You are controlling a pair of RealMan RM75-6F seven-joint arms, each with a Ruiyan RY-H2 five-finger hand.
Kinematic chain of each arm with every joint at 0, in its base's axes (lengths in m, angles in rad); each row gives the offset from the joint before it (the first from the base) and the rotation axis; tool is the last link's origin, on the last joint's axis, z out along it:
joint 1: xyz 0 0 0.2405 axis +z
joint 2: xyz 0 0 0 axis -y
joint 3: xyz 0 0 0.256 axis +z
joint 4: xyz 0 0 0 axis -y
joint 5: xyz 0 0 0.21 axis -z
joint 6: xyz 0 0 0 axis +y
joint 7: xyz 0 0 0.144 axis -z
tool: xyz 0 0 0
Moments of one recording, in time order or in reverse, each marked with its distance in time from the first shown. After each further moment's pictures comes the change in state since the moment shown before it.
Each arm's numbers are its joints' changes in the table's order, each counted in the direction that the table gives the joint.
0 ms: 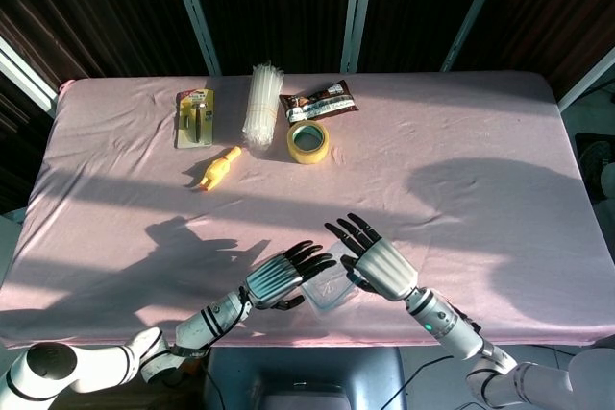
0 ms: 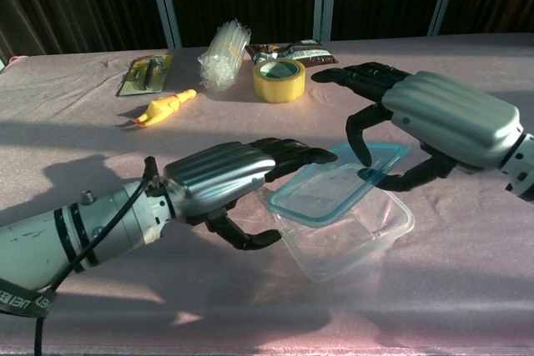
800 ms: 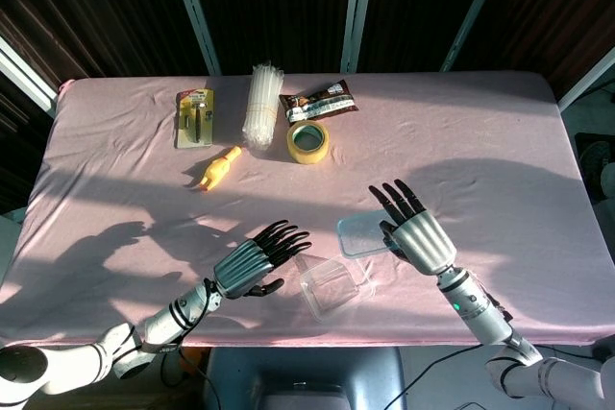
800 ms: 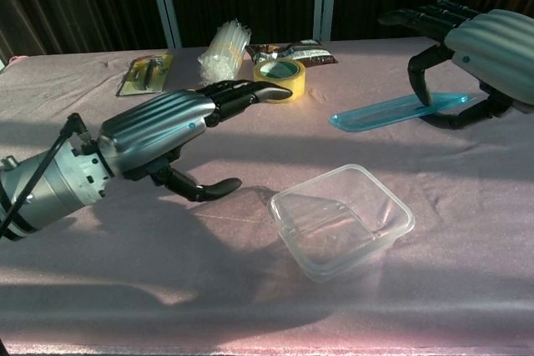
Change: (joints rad) left arm 0.063 -0.122 0.012 0.005 -0.063 0.216 0.071; right arm -0.034 -0.104 0.073 -0.004 -0.101 0.023 0.113
